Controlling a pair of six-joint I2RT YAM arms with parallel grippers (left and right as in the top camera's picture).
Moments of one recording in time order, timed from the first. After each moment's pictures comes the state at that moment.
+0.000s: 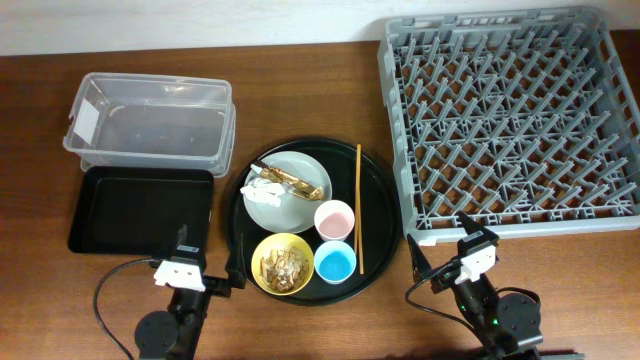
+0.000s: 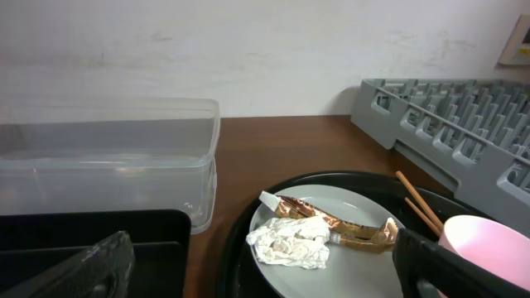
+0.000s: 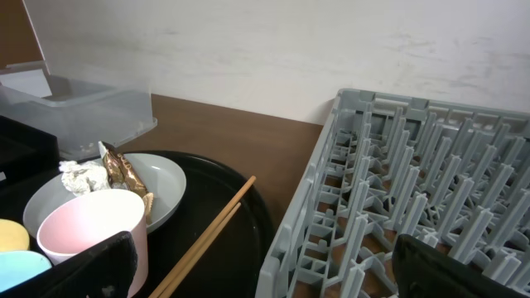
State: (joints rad) left arm -0.07 0.01 0.01 -0.06 0.15 -0.07; right arm 0.20 0.01 0.01 -0.06 -0.17 -0.05
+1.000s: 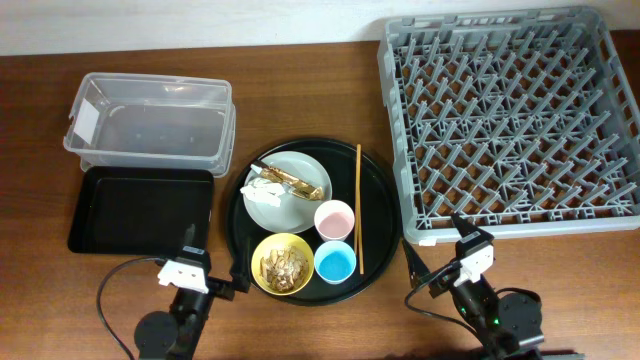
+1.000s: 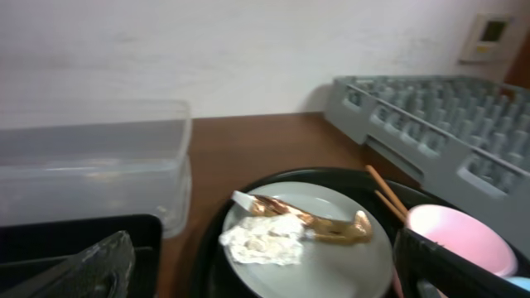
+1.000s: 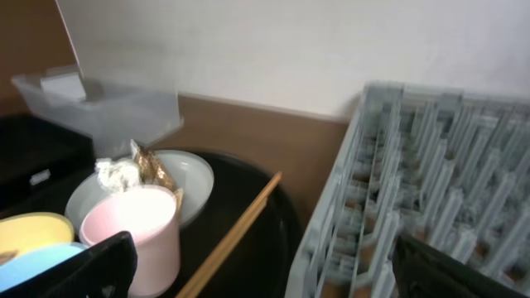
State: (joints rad) left arm -0.07 0.01 0.02 -0.07 0.24 -0.07; right arm 0.20 0.01 0.05 -0.12 -0.24 0.00
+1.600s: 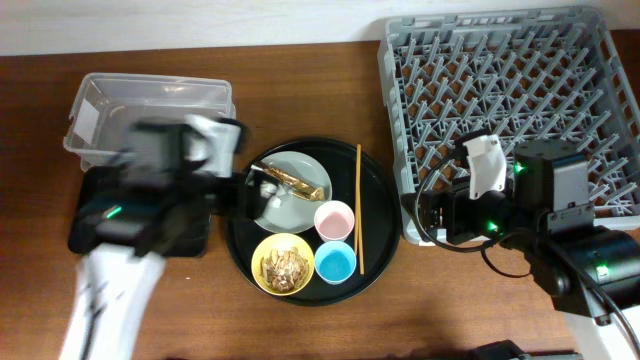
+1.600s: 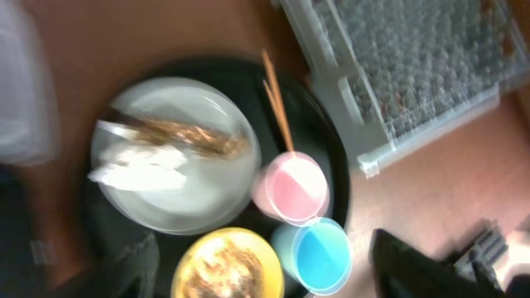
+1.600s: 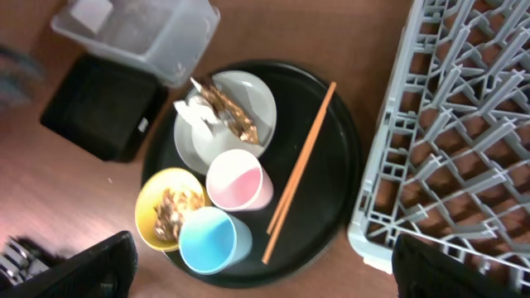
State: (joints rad) left arm -0.21 1.27 1.31 -0.99 0.44 -0.07; right arm 0.19 1.02 1.27 -1.05 -0.36 0.11
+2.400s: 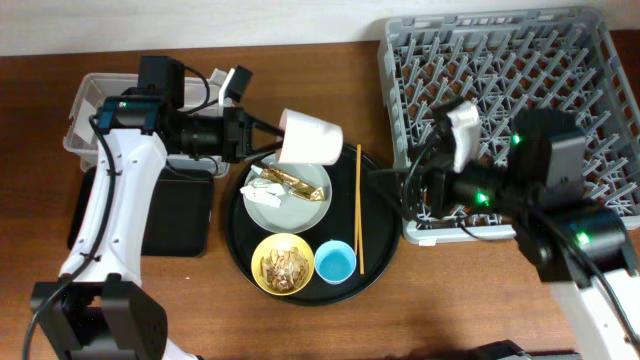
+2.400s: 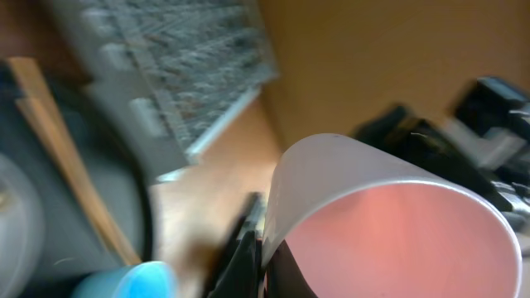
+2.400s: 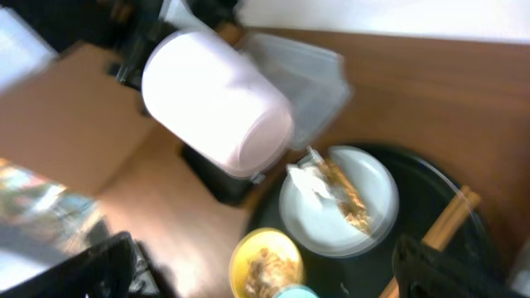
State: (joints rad) left arm -0.05 1.75 1.63 -1.14 1.32 0.05; right arm 0.19 1.12 1.29 -0.73 -0.77 0.13
